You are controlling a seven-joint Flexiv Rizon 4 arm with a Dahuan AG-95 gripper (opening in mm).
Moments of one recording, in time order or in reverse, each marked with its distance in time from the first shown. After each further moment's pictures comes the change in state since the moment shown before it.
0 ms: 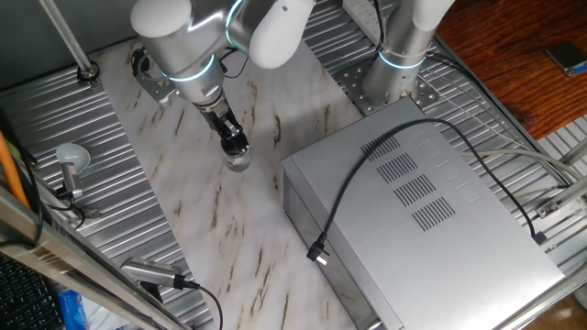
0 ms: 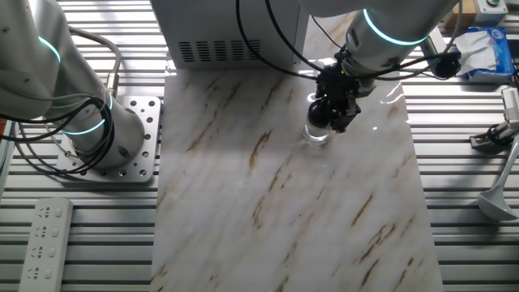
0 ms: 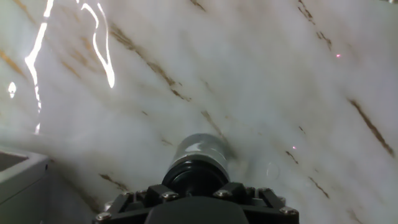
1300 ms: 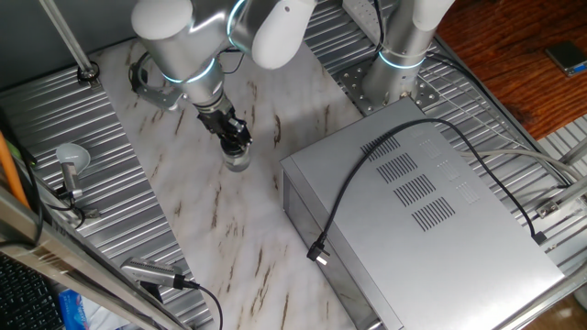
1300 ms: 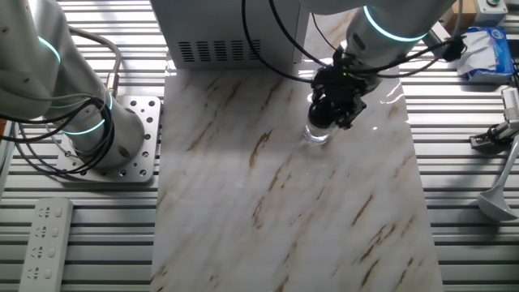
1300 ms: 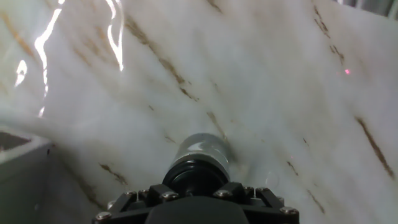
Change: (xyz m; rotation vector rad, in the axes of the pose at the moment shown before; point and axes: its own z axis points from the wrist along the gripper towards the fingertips) arm 0.000 0.000 -0.001 0.023 0.007 -0.320
